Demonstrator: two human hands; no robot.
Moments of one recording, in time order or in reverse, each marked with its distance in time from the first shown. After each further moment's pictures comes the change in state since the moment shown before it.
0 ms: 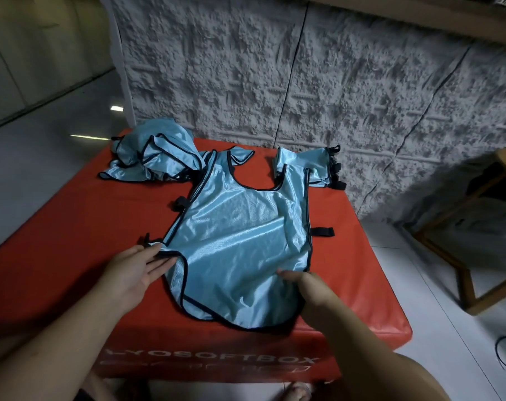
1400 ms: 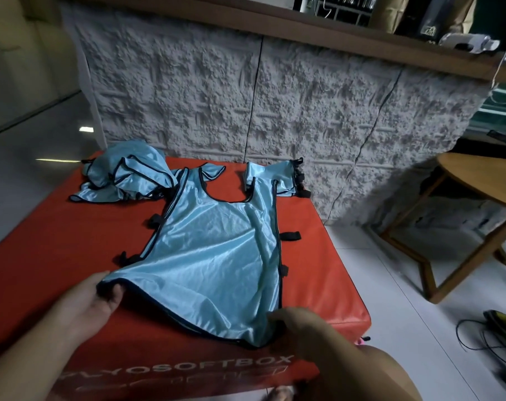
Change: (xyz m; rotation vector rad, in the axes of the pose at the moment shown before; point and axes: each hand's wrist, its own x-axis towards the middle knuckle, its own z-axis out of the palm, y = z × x) left_hand -0.037 0.016 -0.012 -0.178 0.076 -0.168; right_hand -0.039 0.031 -0.040 -0.159 0.126 0.334
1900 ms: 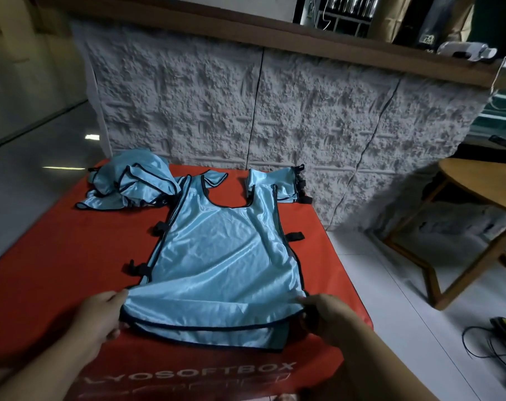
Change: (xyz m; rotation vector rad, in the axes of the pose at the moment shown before) left_hand 0.028 -0.031 -0.027 0.852 0.182 0.230; right_hand -0.008 -0.031 -0.056 0.131 0.170 -0.124
